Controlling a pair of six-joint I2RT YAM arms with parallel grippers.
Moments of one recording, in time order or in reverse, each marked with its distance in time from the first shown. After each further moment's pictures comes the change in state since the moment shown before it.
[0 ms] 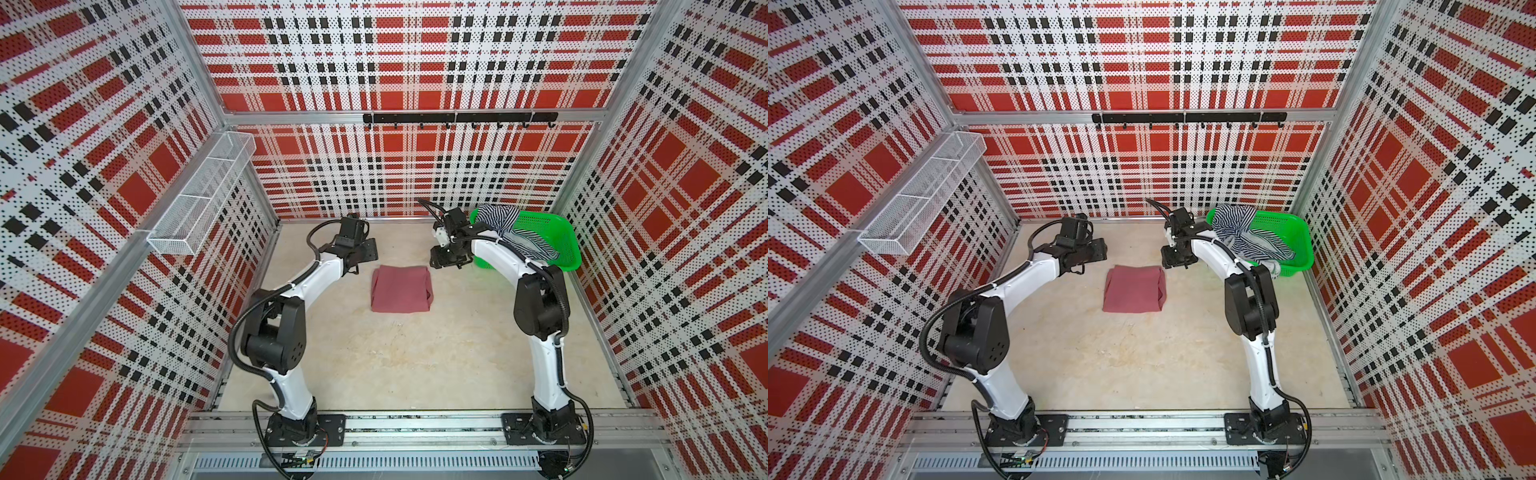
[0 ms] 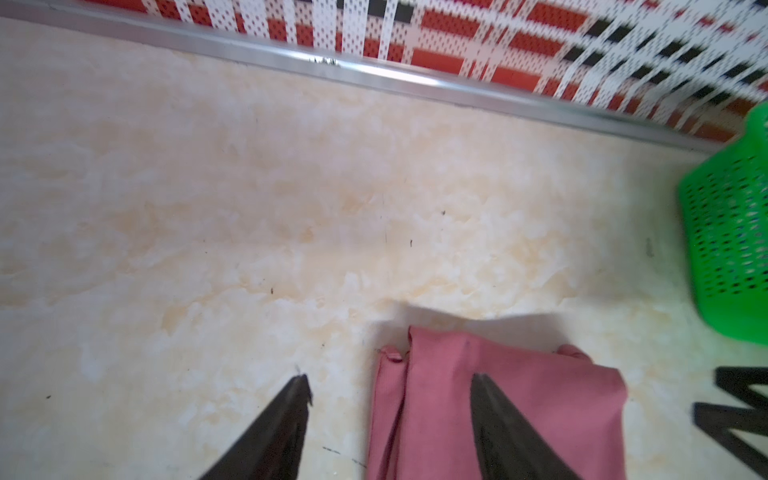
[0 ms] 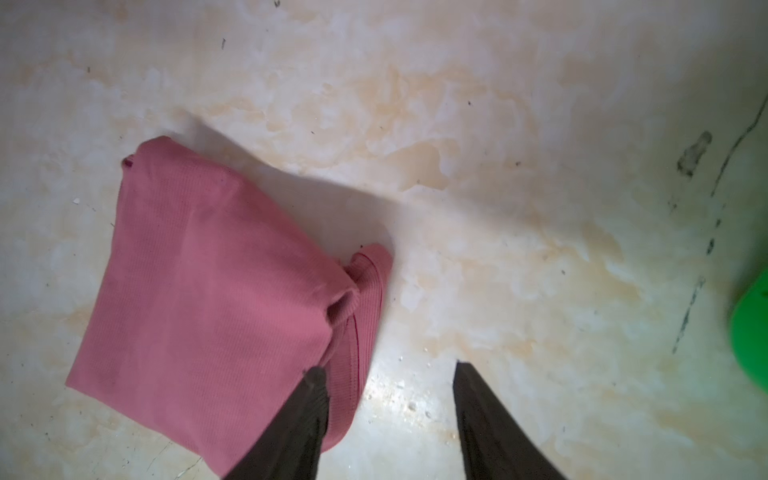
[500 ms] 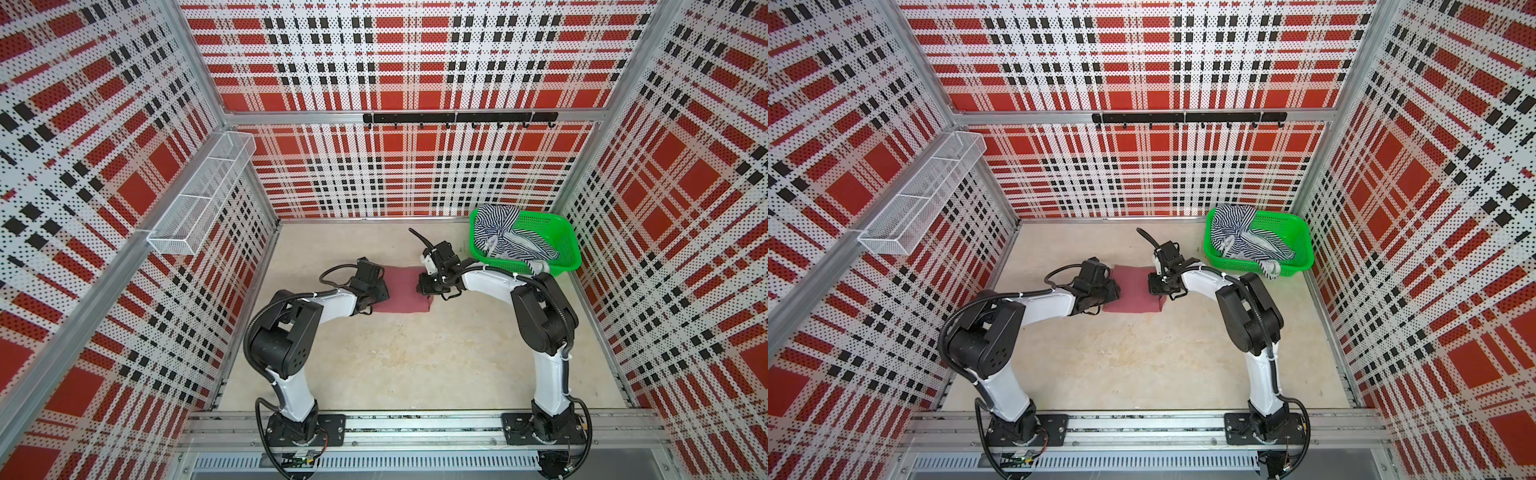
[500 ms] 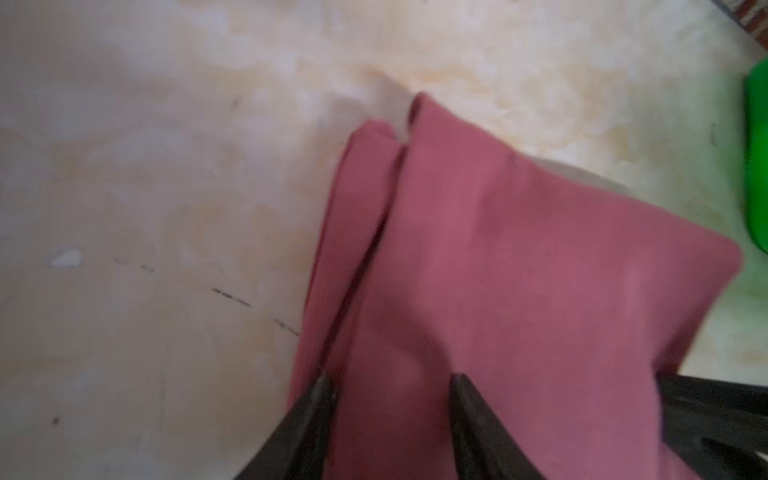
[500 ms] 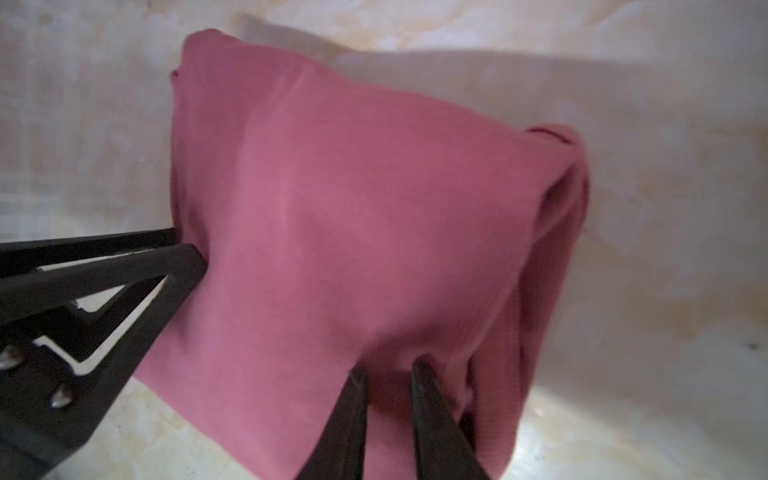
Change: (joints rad) left arm -0.100 0.067 -0.411 0.348 0.040 -0.275; right arm 0.101 -0.097 -0.453 0.468 -0.085 0.261
